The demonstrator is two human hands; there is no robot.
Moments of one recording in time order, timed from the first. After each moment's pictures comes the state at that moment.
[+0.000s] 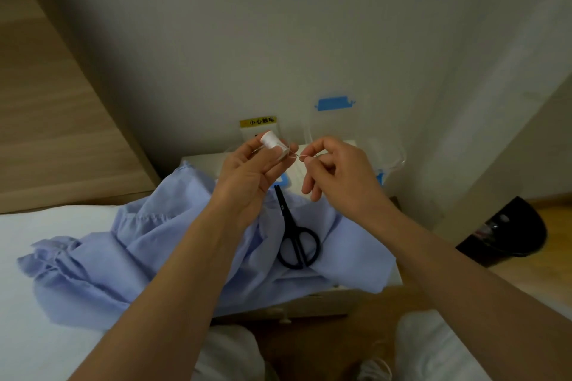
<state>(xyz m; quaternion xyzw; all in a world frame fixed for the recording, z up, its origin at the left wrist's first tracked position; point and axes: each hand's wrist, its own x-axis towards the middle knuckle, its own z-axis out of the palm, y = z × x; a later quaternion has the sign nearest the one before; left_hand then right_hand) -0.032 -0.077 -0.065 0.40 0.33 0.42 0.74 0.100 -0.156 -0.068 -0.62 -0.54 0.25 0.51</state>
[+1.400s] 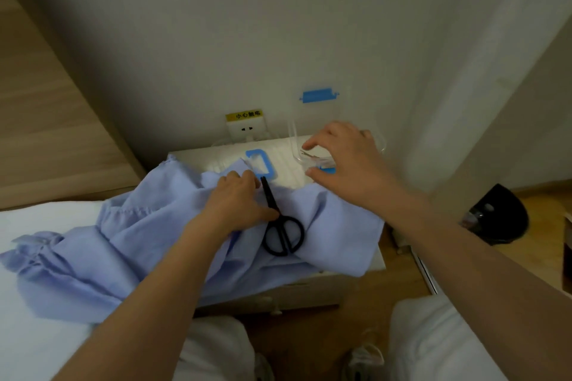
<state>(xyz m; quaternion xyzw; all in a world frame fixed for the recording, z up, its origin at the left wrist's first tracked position) -0.050 -0.080 -0.097 0.85 0.50 -0.07 0.16 0.142 -0.166 -0.077 -0.69 -0.67 0.02 0.27</state>
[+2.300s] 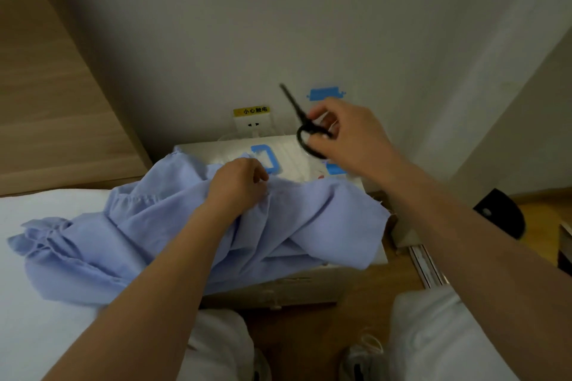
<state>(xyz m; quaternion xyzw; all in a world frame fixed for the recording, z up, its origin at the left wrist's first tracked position) -0.054 -0.072 -0.091 0.85 0.50 0.02 0.18 0.127 -0.155 -0.044 -0.70 -0.58 0.13 0.38</state>
